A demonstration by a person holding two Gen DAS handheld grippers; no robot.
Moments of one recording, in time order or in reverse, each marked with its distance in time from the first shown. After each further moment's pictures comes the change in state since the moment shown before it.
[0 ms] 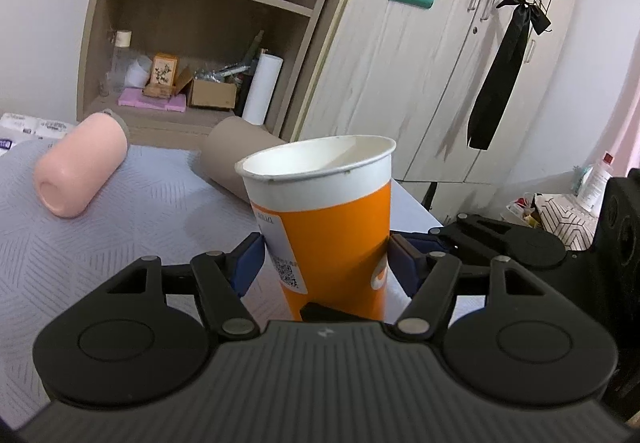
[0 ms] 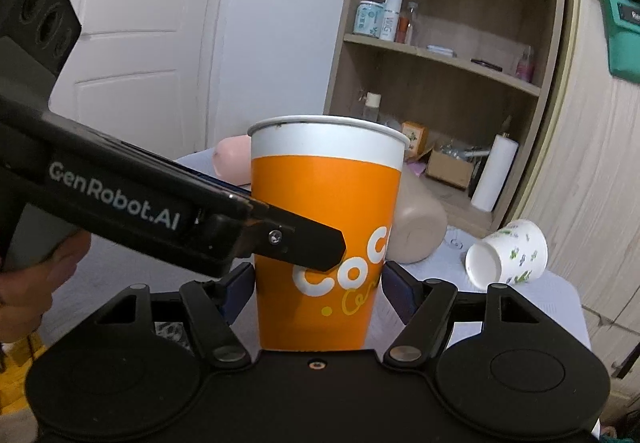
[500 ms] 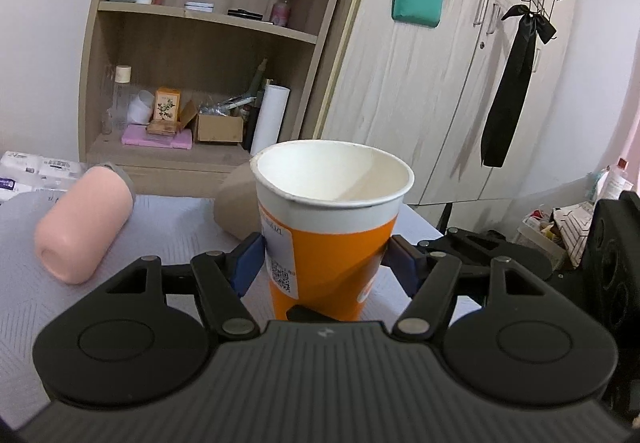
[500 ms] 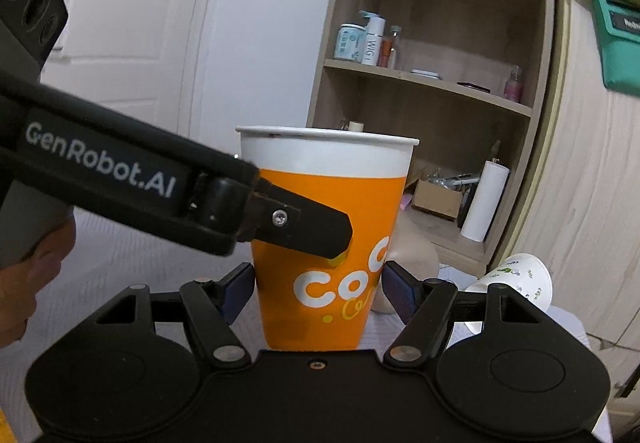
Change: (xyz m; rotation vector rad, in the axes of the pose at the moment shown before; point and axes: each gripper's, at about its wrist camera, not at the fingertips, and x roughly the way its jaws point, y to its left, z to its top) left arm 0.022 0.011 0.028 0.056 -0.059 0.029; right arm 0.037 -0.015 0.007 0.034 -0.102 -0.035
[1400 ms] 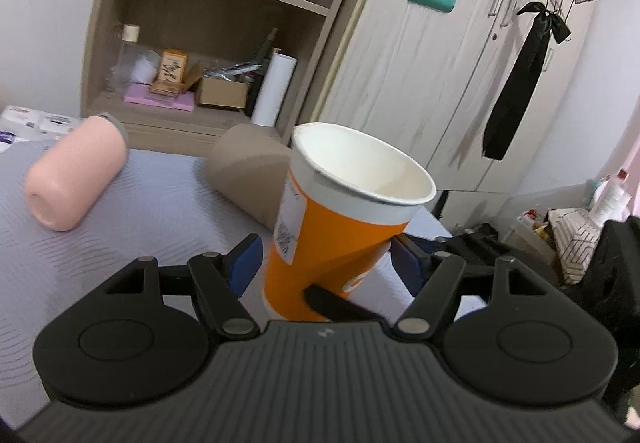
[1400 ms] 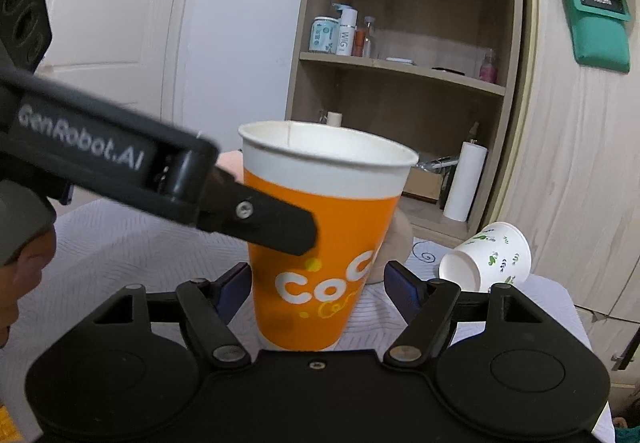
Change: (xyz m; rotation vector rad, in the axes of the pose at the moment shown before) left arm -0.002 -0.007 -0.013 -0.087 0.073 0.011; right arm -0.019 -0.008 -0.016 0.057 0.012 -0.039
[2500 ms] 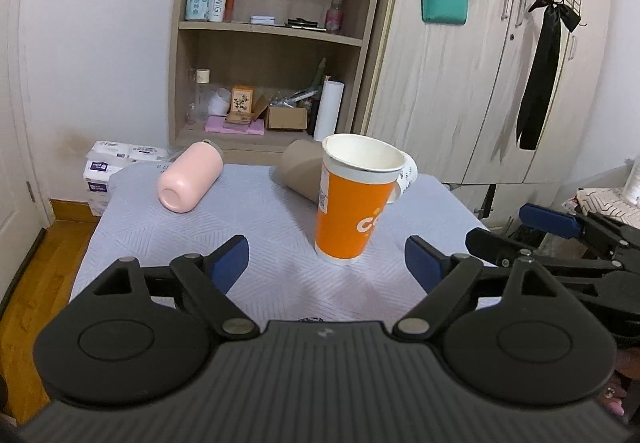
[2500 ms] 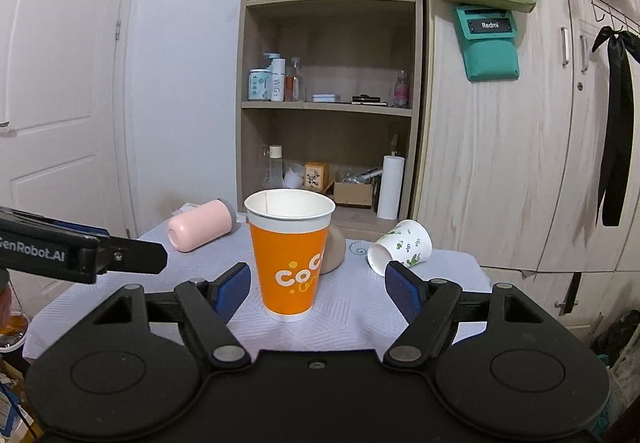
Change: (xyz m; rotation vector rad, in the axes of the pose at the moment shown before) left arm -0.141 -0.057 -0.026 0.071 -0.054 0.236; right arm -0.143 0.020 0.018 0.158 -0.046 -0.187
